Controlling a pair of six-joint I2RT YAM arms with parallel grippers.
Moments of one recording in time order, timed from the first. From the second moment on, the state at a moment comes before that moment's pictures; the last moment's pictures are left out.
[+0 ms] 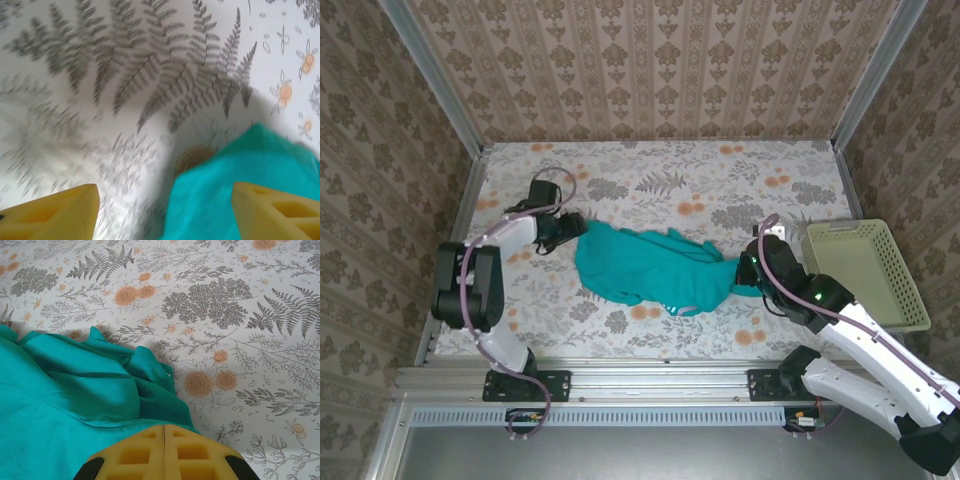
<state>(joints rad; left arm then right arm) -0.20 1.65 1.01 -0.44 0.15 -0.53 0.62 0.80 0.79 -0.74 0.40 0.55</state>
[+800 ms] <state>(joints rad) -0.28 1.66 0.89 -0.46 0.12 -0.54 0.58 0.78 0.78 -0.74 0.40 0.55</state>
